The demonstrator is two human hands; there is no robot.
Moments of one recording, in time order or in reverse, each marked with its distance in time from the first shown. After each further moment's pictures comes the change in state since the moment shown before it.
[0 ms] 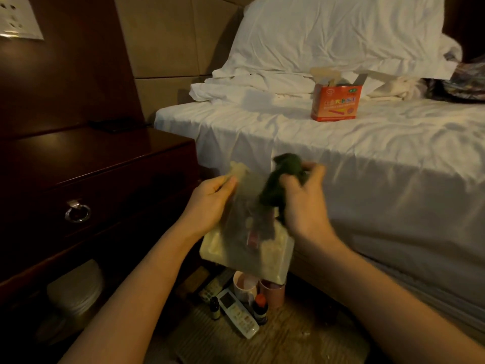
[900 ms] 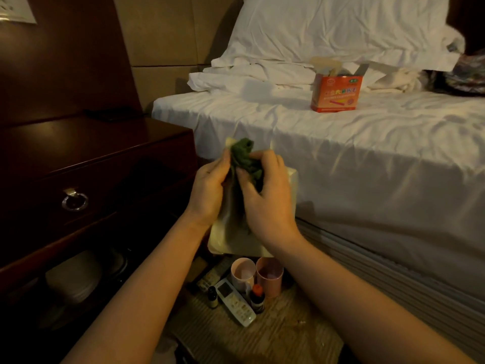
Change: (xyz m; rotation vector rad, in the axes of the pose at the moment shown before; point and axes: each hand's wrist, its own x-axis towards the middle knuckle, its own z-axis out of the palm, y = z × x) left_hand -0.011 0.024 0.018 -0.545 -0.011 0.042; right_hand -0.015 0.010 0.035 -0.271 -0.040 -0.456
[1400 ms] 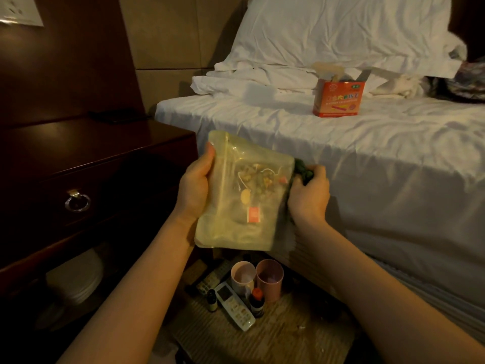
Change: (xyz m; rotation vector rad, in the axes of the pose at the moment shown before) left_hand 0.002 0.009 -0.013 -0.079 0.120 -0.047; right_hand 0.032 0.057 -0.026 -0.132 0.268 0.521
